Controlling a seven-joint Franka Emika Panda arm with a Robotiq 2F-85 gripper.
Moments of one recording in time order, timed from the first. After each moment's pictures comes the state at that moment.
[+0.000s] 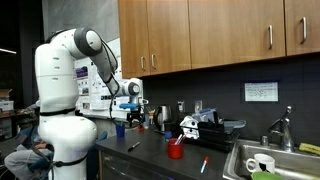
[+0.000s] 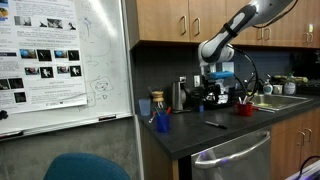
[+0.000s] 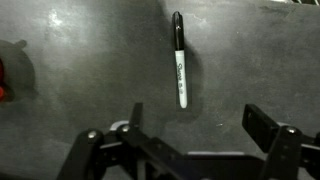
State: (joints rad) arm 0.11 -0.09 0.16 -2.33 0.01 2.17 0.15
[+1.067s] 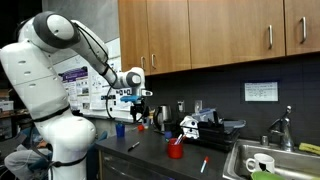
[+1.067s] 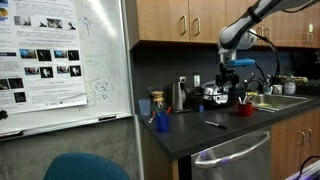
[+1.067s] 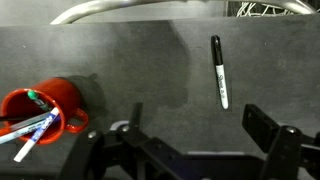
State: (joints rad) arm 0.05 -0.39 0.06 -2.48 0.01 2.09 0.12
